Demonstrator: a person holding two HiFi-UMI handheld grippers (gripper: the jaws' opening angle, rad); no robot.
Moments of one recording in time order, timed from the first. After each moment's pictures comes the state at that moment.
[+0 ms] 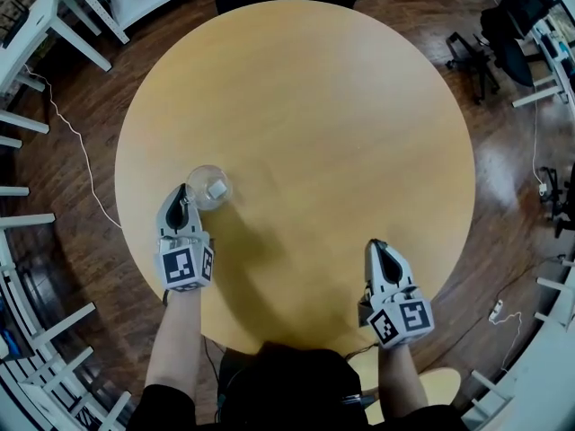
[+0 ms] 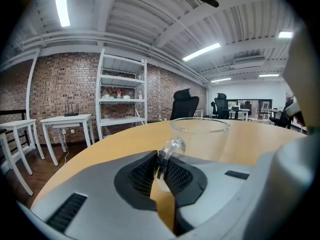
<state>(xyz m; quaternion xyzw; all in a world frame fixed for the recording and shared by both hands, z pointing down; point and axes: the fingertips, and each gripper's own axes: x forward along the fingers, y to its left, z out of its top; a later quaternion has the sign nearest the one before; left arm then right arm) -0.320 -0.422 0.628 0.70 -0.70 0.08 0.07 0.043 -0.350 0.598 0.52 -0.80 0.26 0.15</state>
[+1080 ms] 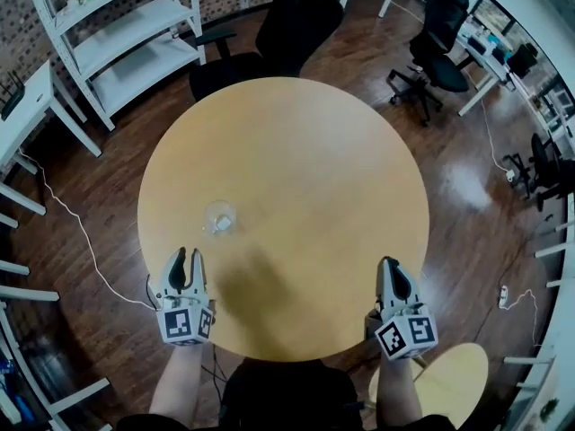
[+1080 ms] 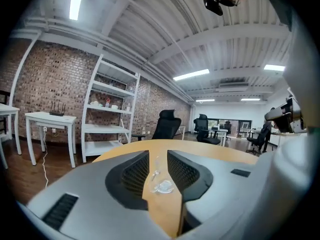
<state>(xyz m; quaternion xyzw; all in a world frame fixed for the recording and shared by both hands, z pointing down) -0.342 -0.333 0.537 0.78 -0.62 -0.01 0.07 0.050 -0.264 0.471 0.65 -0.74 0.15 0.05</state>
